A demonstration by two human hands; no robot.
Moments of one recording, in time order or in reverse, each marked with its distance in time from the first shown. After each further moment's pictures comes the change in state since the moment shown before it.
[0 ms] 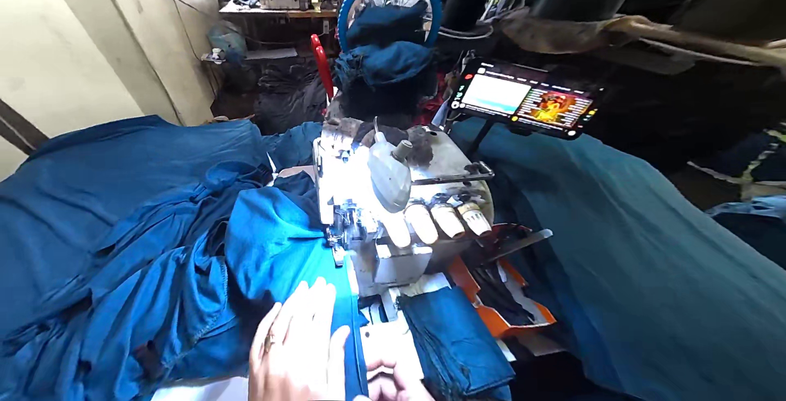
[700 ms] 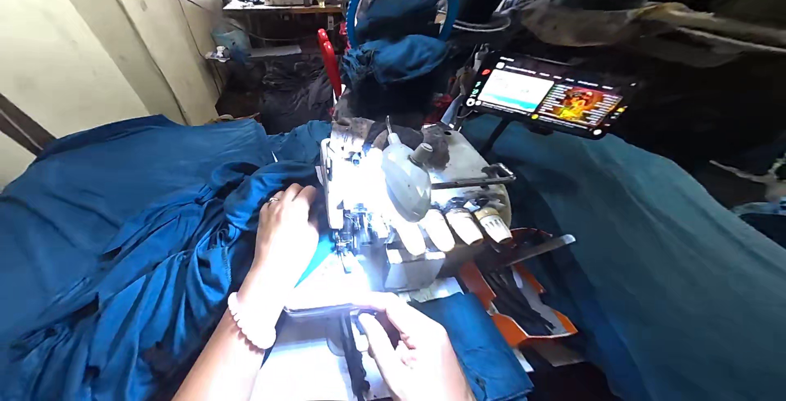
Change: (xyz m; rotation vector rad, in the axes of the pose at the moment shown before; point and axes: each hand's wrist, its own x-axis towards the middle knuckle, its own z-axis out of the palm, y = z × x) left_hand 0.142 -0.062 0.036 -0.128 -0.006 -0.031; right_hand 0.057 -0.050 0.000 -0.406 0.140 -0.319
